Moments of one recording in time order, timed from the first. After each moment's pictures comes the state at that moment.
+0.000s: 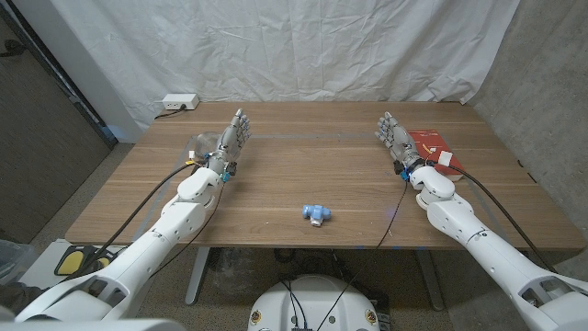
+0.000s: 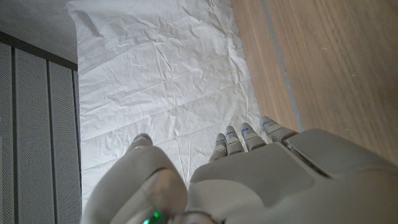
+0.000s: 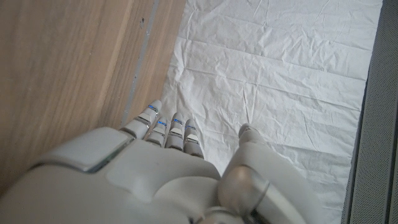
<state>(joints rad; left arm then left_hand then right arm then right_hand) 0.85 0.52 0.37 -1.31 -0.68 -0.27 -0.06 0.30 -0.07 0.14 0.13 0.30 -0.06 0.00 0.20 0.18 -0.03 -0.05 0.20 0.18 -0.04 -0.03 0.19 0.18 -0.06 -0.04 0.20 0.17 -0.86 -0.52 -0.37 -1.34 0.65 0.27 0.01 0.27 0.03 0.26 0.01 0.19 0.11 0.07 0.20 0.19 0.11 0.08 0.23 0.18 0.03 0.03 0.19 0.17 0.15 -0.04 0.24 0.17</state>
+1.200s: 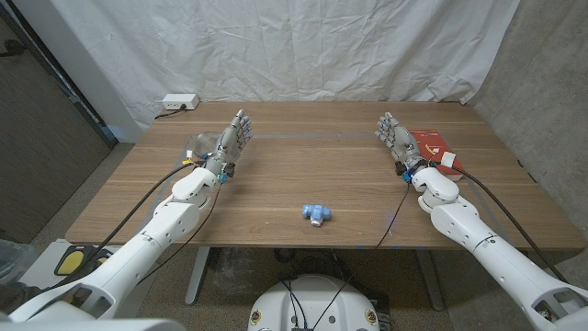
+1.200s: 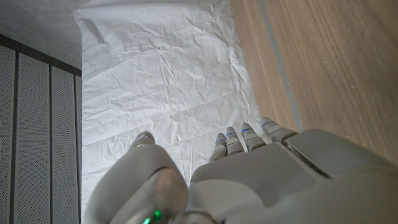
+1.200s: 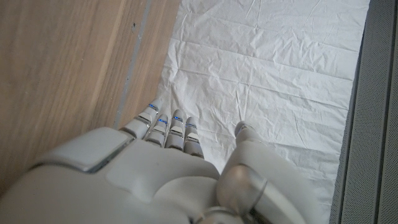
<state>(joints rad) 0.89 0.57 0.35 -1.42 -0.70 -0.21 -0.05 0.32 -0.06 0.14 0.13 0.32 -0.05 0.01 0.20 0.18 -0.02 -0.04 0.20 0.18 -0.05 -0.02 0.19 0.18 -0.07 -0.03 0.20 0.17 -0.93 -0.56 -0.35 -1.45 0.66 0.25 -0.02 0.29 0.05 0.27 -0.01 0.19 0.15 0.07 0.21 0.19 0.15 0.08 0.24 0.18 0.06 0.03 0.19 0.17 0.17 -0.04 0.24 0.18</state>
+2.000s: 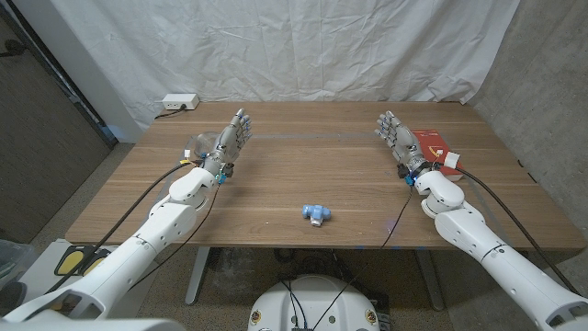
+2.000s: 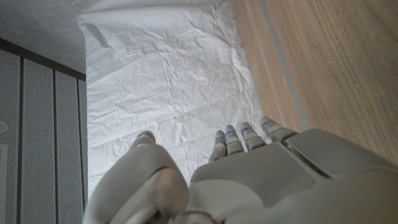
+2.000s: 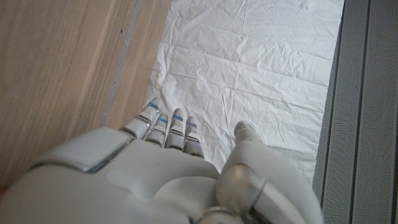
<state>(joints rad) 0.93 0.61 0.34 -1.50 -0.70 -0.19 -0.02 0.33 -0.05 0.13 0.12 0.33 -0.01 0.02 0.21 0.18 0.02 -0.03 0.21 0.18 -0.02 -0.01 0.19 0.18 -0.05 -0.04 0.20 0.17 -1.00 -0.60 -0.32 -1.54 0.65 0.30 -0.02 0.30 0.06 0.27 -0.01 0.18 0.16 0.06 0.21 0.19 0.17 0.09 0.24 0.18 0.08 0.03 0.19 0.17 0.18 -0.04 0.24 0.18</state>
